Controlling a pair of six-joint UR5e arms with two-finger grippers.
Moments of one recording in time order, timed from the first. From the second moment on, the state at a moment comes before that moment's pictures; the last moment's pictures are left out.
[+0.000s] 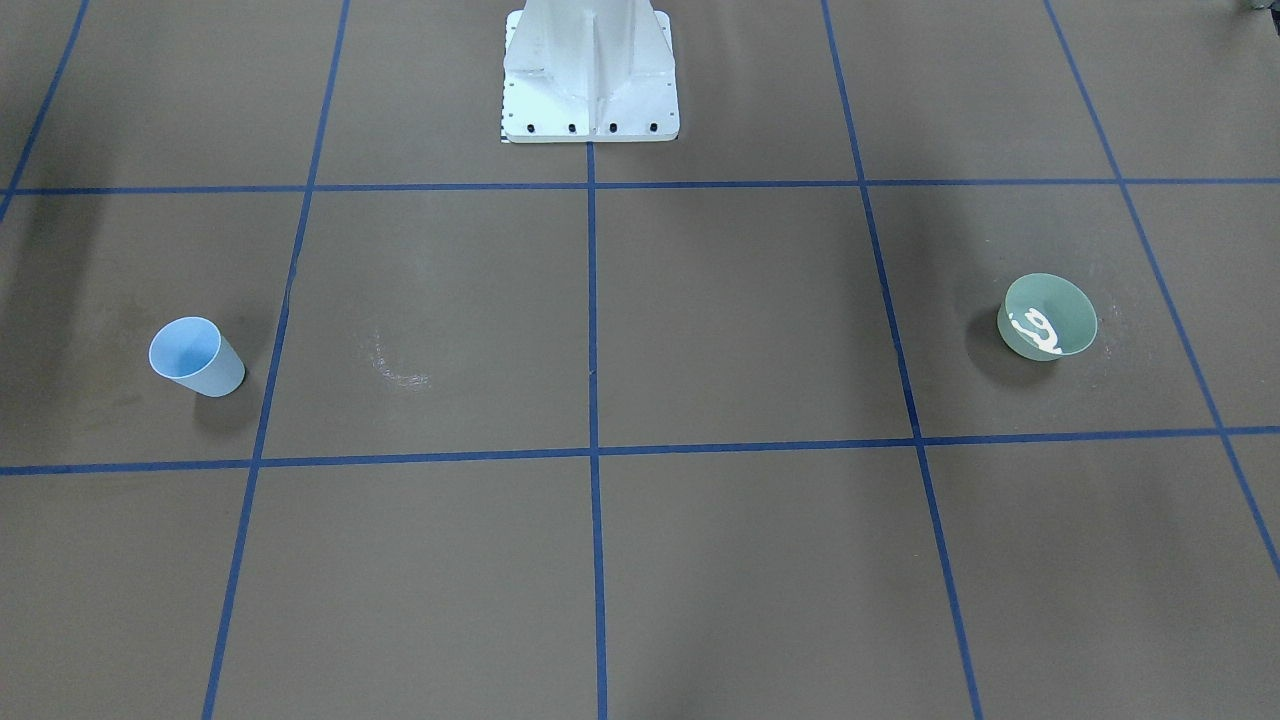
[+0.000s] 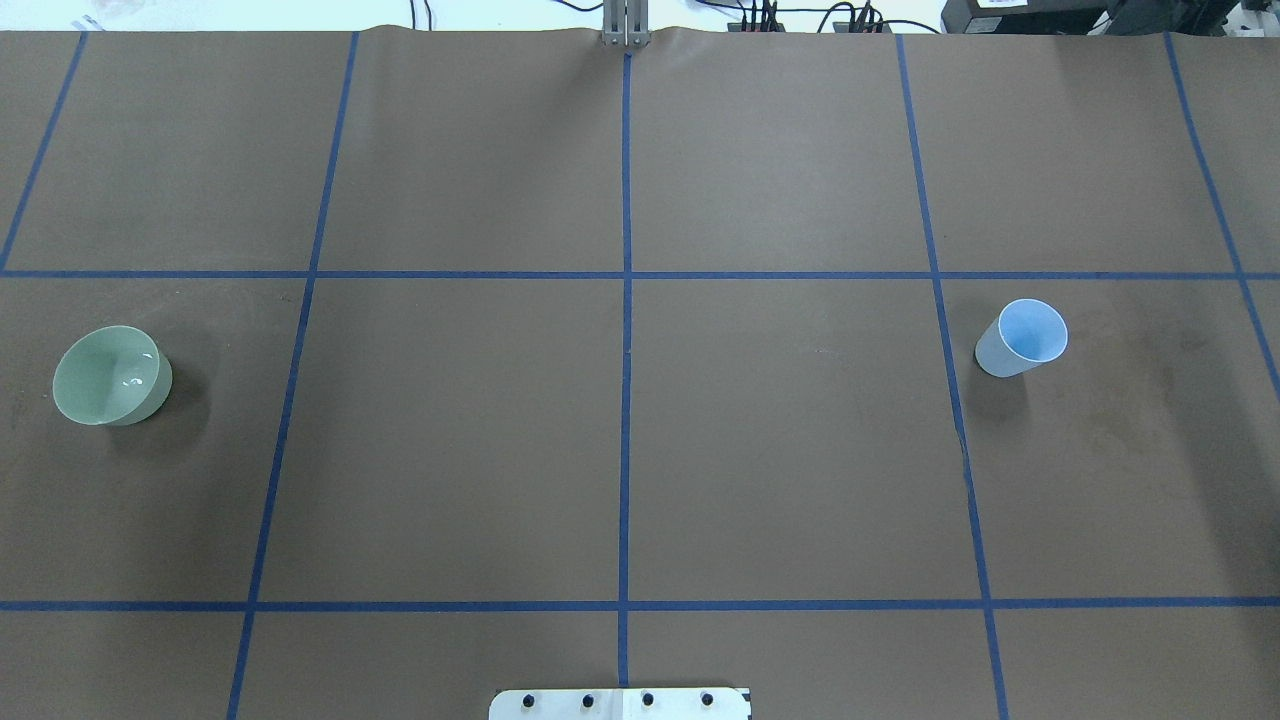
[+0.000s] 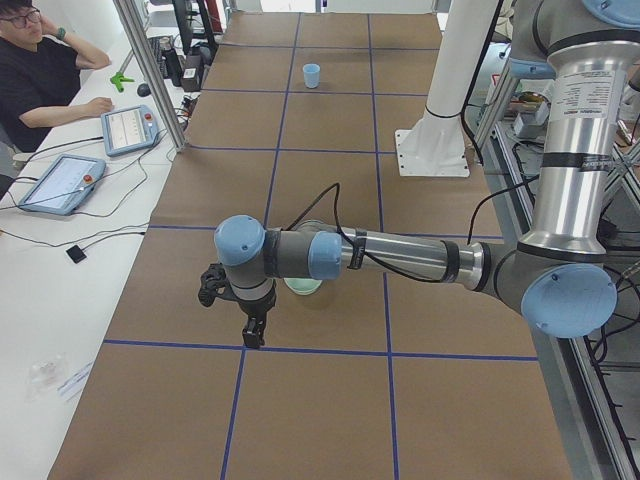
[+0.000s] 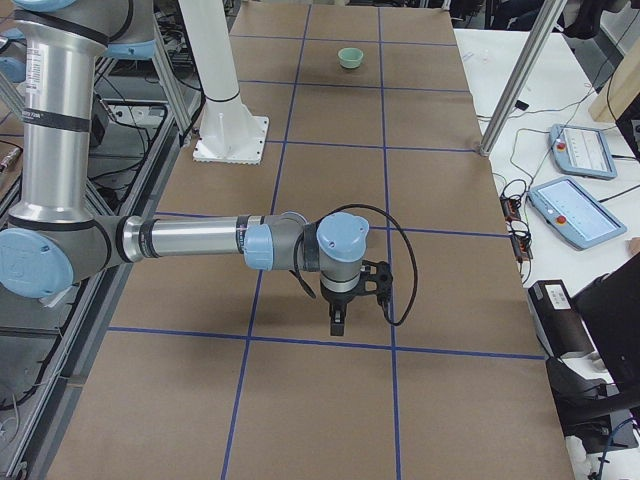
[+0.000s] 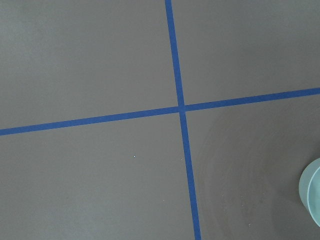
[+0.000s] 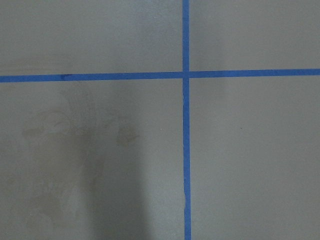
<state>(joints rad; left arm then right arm) -1.58 -1.63 -1.63 -1.46 -2.32 0.12 1.58 -1.72 1.80 -1.62 2.36 0.00</state>
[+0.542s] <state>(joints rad) -1.58 -1.63 -1.63 -1.46 -2.32 0.12 1.59 -1.72 1.79 -1.63 2.36 -0.04</state>
